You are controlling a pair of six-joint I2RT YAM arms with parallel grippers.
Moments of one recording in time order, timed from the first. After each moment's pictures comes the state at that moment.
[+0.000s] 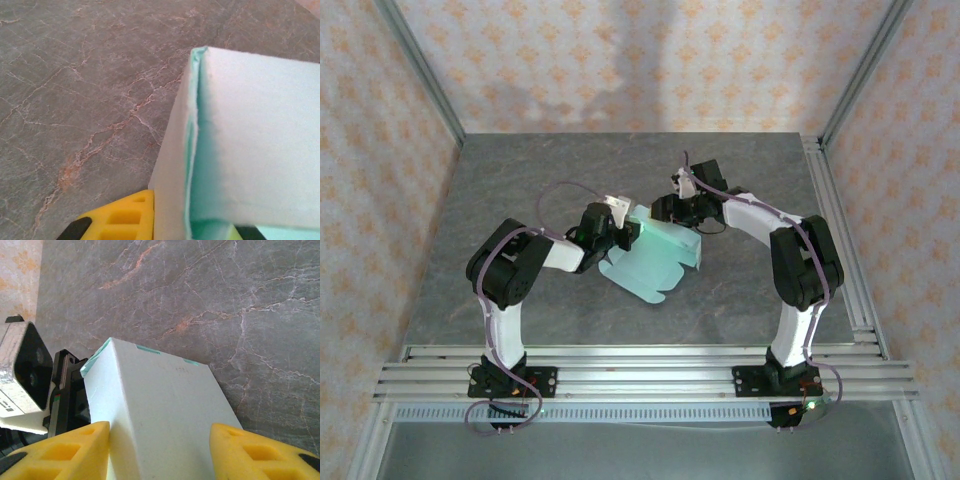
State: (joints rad) left arm -0.44 1.95 0.86 0.59 0.23 -0.23; right arm 0.39 1.87 1.28 -0.31 -0.62 0.46
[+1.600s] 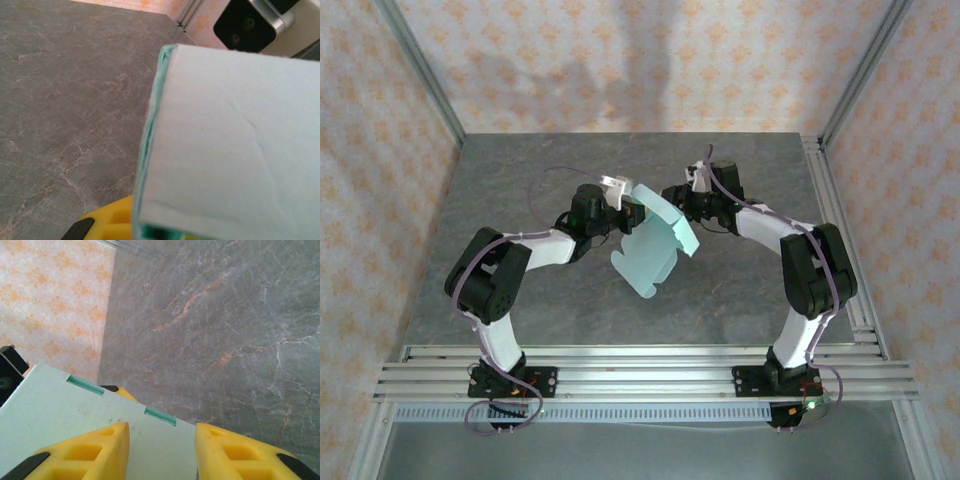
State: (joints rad) left arm -0.42 1.80 0.93 0.53 0.44 -0.38; right arm 0.33 1.78 1.11 0.08 -0.75 0.75
